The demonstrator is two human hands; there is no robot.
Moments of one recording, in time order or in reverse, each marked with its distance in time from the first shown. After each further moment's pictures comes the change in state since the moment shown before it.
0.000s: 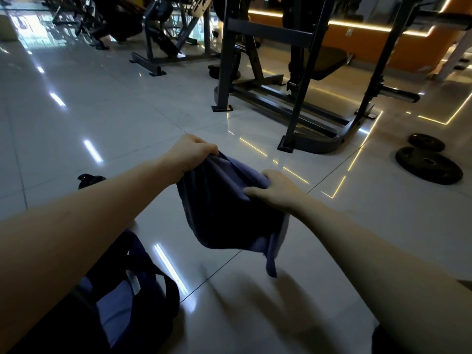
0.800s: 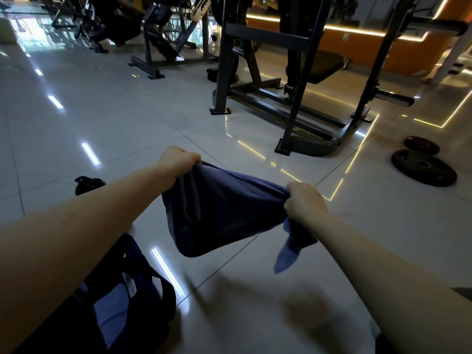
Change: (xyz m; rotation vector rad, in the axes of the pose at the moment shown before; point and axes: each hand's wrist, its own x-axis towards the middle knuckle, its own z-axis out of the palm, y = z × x) left_hand 0.013 -0.026 0.000 -0.014 0.101 -0.159; right_hand -0.010 0.052 -0.009 -0.440 0.186 0.252
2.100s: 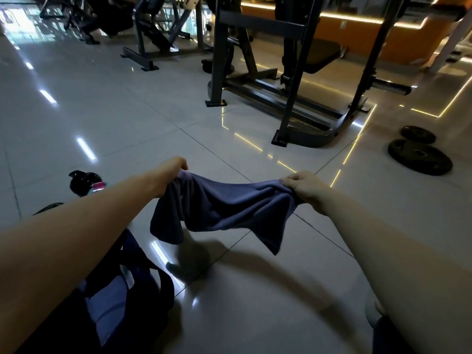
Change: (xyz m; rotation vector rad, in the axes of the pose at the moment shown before) left_hand 0.014 -0.046 0.006 -0.135 -0.192 -0.263; right_hand 0.006 0.025 -0.014 0.744 -0.274 0.034
